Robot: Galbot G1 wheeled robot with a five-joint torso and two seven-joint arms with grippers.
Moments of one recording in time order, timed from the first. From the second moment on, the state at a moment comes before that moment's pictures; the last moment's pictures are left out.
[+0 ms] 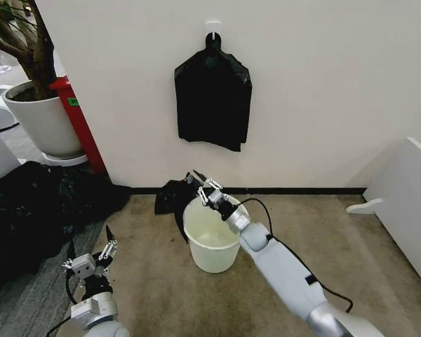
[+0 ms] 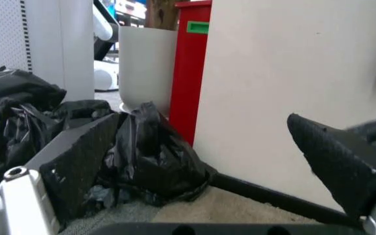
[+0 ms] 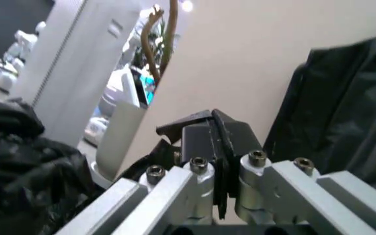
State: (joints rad) left arm 1.60 -1.49 -0.62 -1.90 -0.16 -0.41 -0.34; right arm -0.80 1.34 -0.07 1.32 -0.02 0.74 -0.12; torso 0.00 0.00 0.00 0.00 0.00
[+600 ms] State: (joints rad) left arm 1.51 -1.21 -0.69 -1.87 -0.62 -0.53 0.31; right arm -0.92 1.31 -0.06 1.49 0.02 0.81 -0.23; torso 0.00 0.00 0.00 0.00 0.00
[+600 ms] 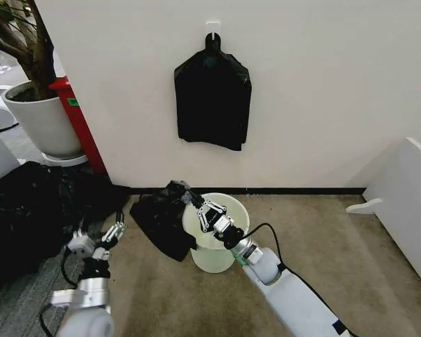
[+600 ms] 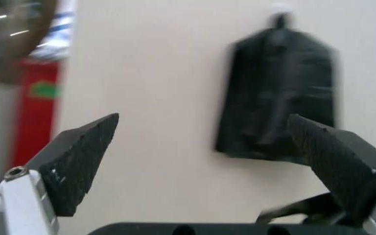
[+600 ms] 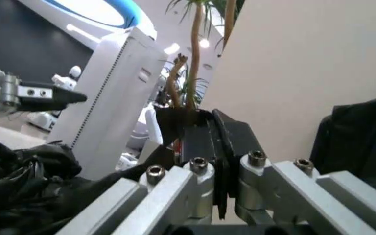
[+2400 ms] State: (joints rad) left arm 1.24 -1.08 -0.64 -1.48 -0.44 -0.53 0.70; right arm -0.80 1.34 -0.08 1.49 0.31 0.82 -0.77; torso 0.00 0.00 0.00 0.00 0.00
